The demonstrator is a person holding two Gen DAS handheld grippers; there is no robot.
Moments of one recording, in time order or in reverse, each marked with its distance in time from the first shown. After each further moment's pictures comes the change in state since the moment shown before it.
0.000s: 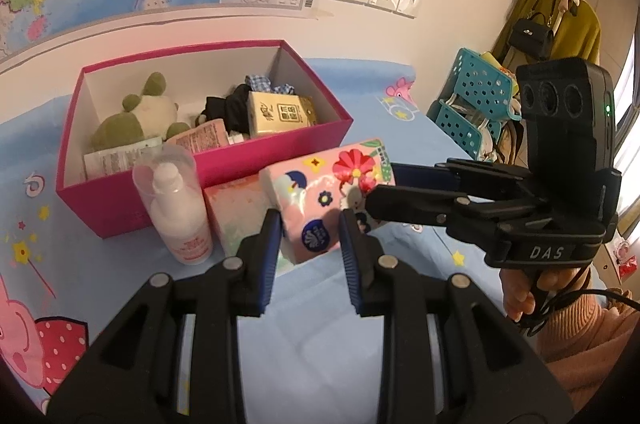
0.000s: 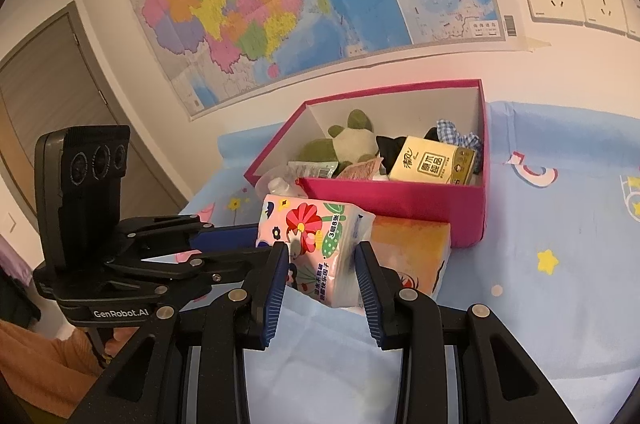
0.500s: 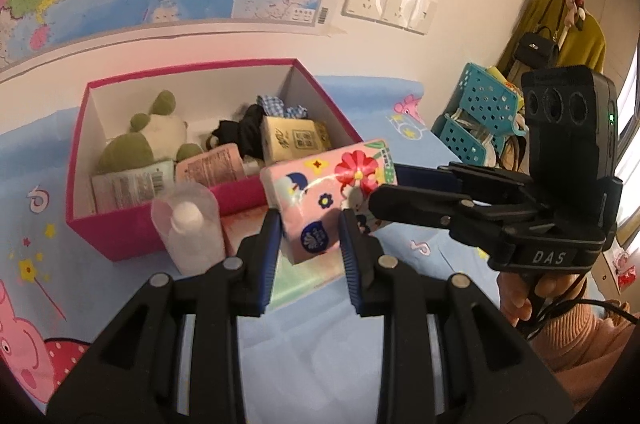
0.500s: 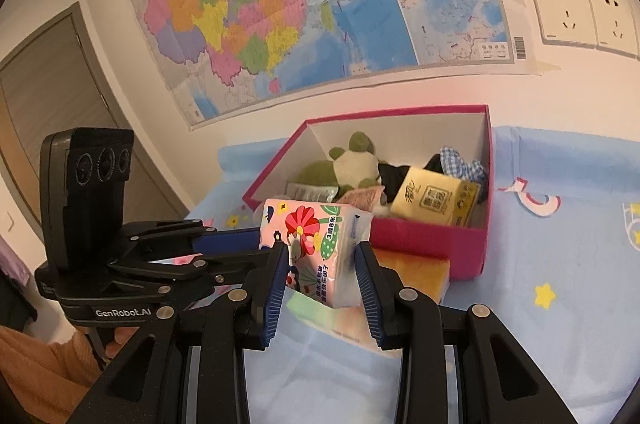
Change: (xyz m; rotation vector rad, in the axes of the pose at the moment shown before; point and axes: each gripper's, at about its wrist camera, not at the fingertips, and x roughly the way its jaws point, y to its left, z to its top) left arm 0.000 0.015 0.023 -0.024 -0.025 0.008; right arm 0.009 -0.001 0.024 -0.019 -0.033 0.008
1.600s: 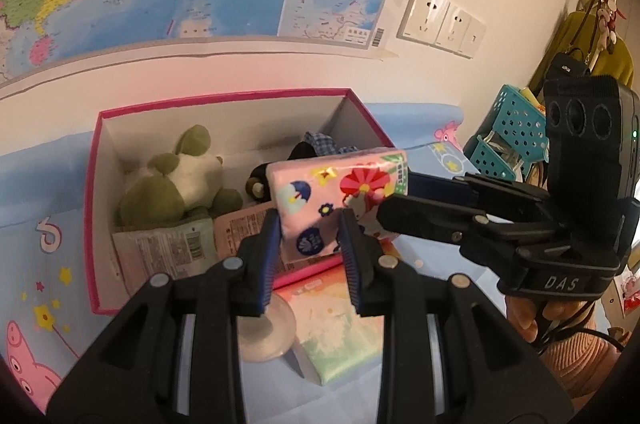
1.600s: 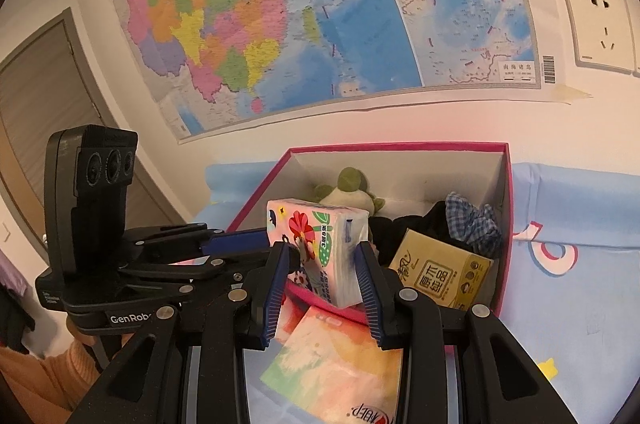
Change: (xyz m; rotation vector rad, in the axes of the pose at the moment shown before) left arm 0.033 0.042 0.050 -0.043 -0.005 0.064; right arm 0.049 -0.022 0.051 0.005 0.000 -0.008
